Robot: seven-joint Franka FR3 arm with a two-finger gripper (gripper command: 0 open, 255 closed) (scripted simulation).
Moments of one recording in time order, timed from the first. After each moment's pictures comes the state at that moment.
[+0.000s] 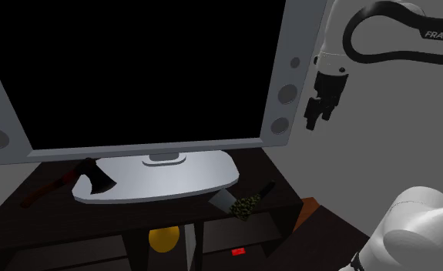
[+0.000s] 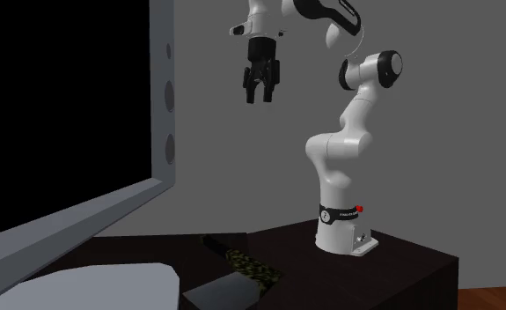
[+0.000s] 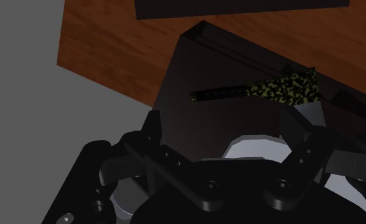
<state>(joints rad) 0.01 -0.77 0.02 -2.27 -0.12 1.50 0.02</state>
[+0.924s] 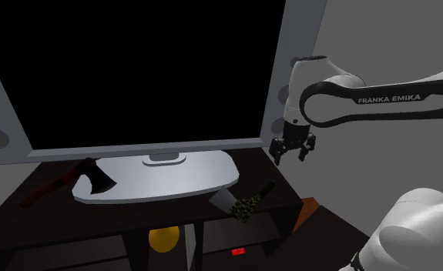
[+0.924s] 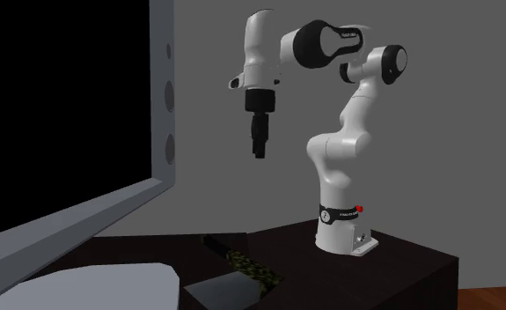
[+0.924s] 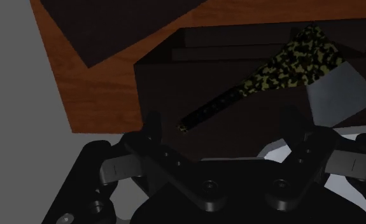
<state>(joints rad) -0.07 -0.69 0.18 -2.58 0.02 1.88 0.52</state>
